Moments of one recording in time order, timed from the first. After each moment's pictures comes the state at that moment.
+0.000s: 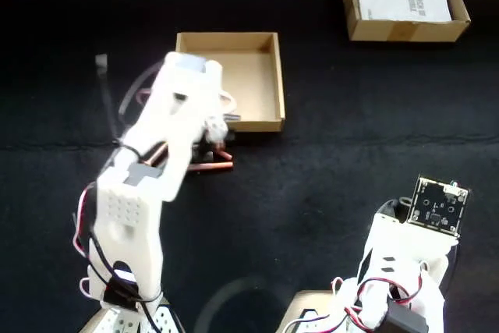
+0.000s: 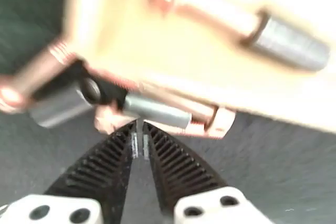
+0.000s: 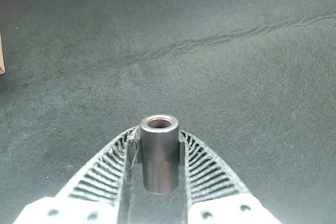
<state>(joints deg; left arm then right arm) 7.3 38.5 -28.3 93.8 38.3 21.3 -101.5 61.5 81.3 10.9</state>
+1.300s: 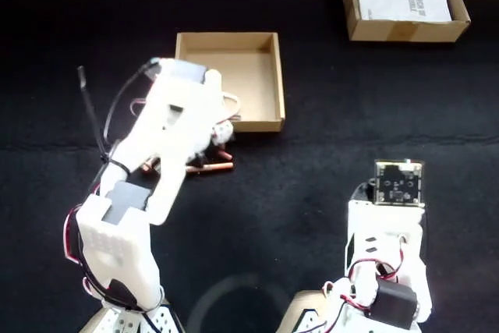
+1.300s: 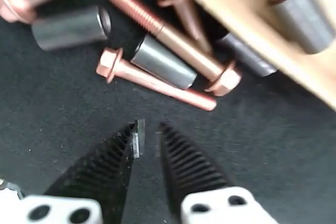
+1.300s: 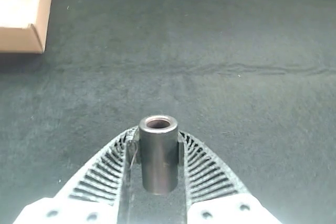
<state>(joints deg) 11.3 20.9 -4.7 87.3 58.8 9.1 -101.1 75.2 67.0 15.8</state>
